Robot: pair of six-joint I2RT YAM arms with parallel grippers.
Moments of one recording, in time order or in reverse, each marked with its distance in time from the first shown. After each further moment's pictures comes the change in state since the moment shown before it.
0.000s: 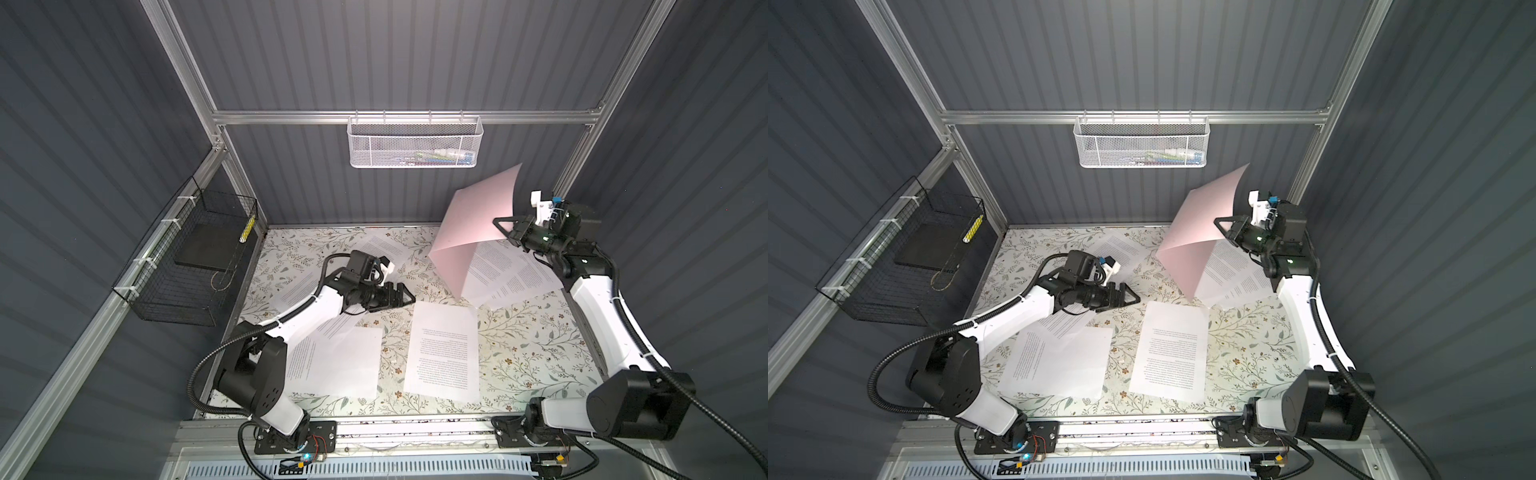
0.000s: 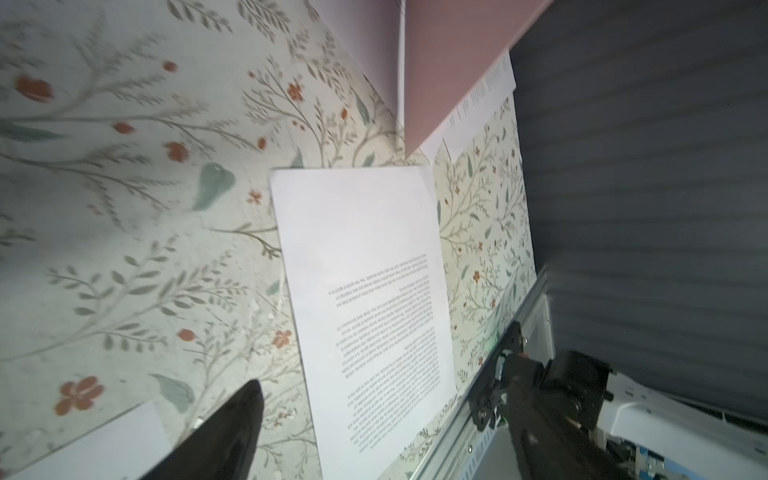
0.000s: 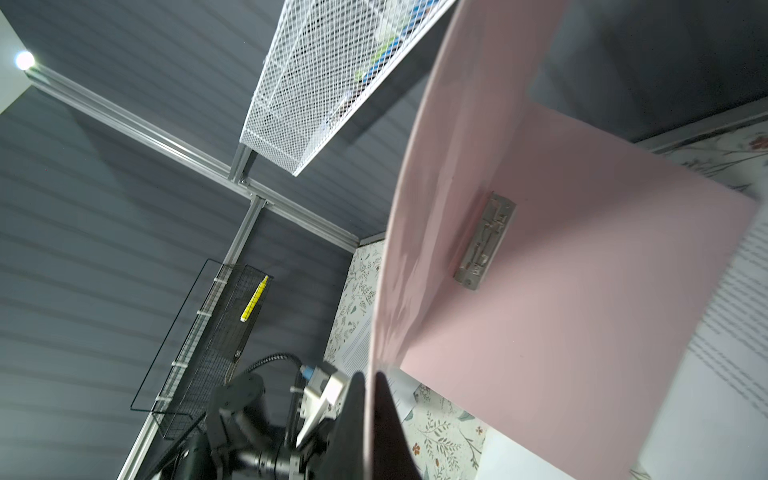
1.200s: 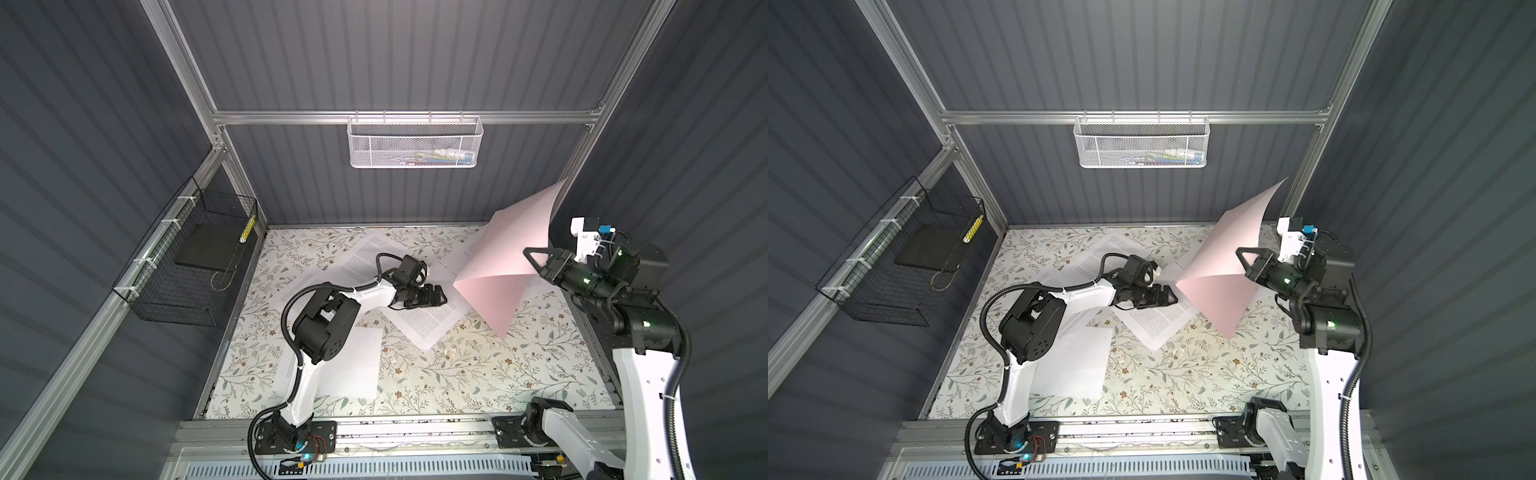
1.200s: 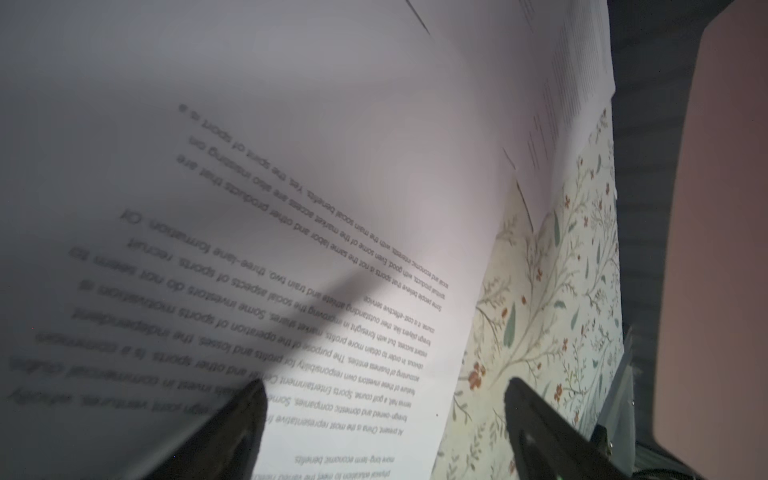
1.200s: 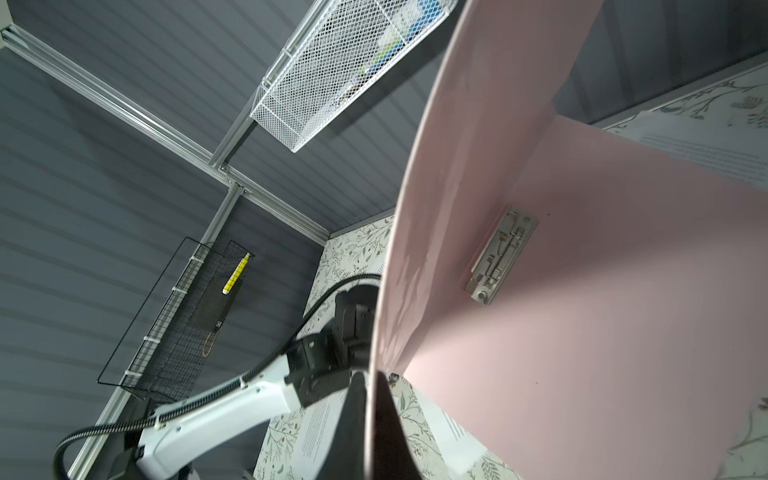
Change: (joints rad) left arm -0.078 0.610 0.422 0.177 -0.170 -0.086; right arm -0.087 -0.441 -0.008 -0.513 0.064 -0.179
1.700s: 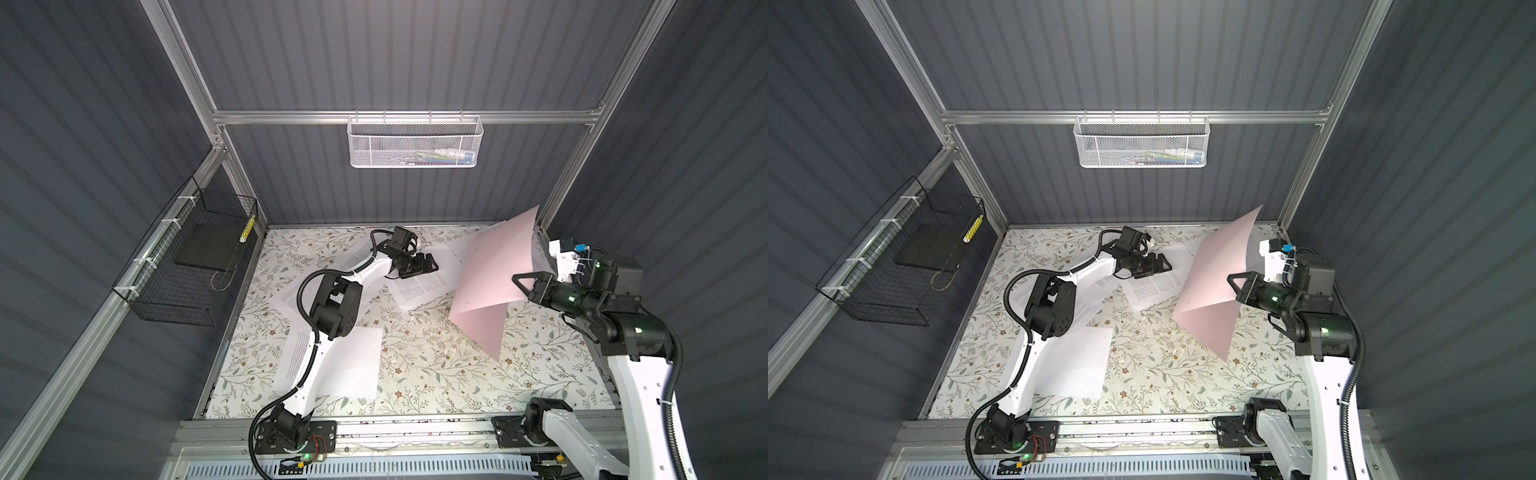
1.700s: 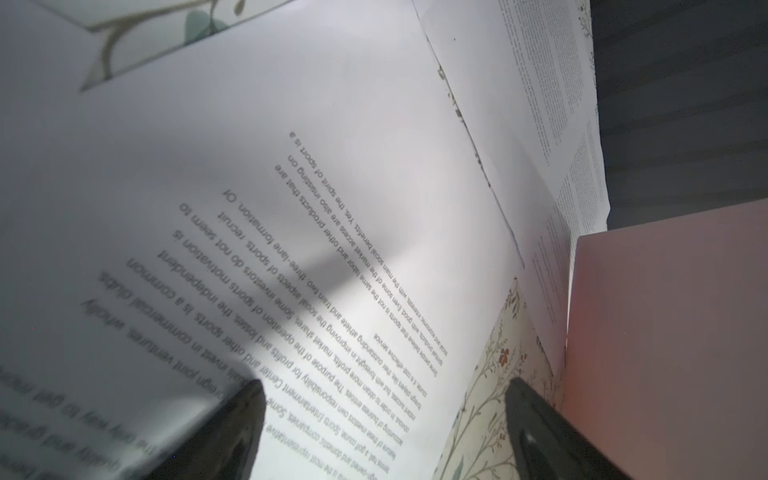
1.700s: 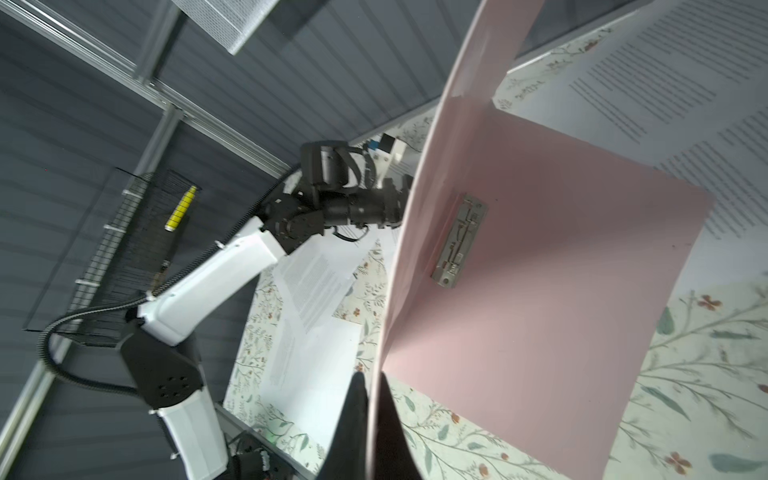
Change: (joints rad) left arm 0.116 0.274 0.499 -0.223 0.076 0.057; right arm 0.116 -0.012 -0.073 -0.212 0.124 -0.163
